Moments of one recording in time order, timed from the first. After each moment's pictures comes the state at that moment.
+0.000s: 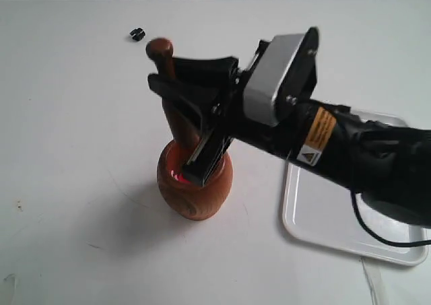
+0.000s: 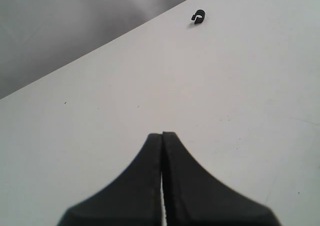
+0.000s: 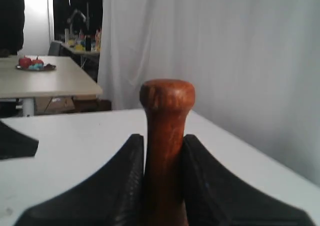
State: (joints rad) left arm 0.02 0.00 0.00 0.07 0.44 0.35; right arm 0.93 1.57 -0.51 -0.35 -1.10 0.11
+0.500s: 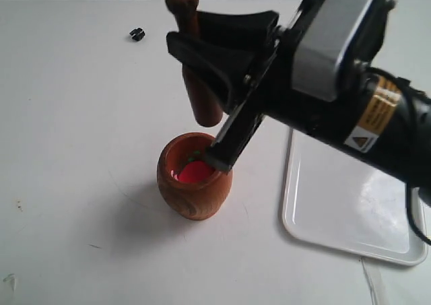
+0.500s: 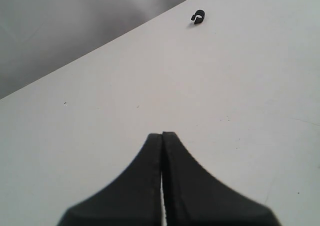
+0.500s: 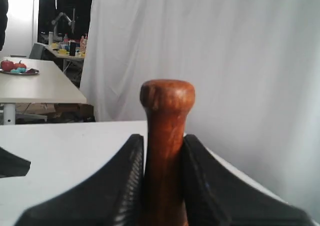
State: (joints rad) left arm 0.02 0.00 0.00 0.07 0.44 0.35; right arm 0.93 1.32 -0.51 -0.35 -0.86 0.12
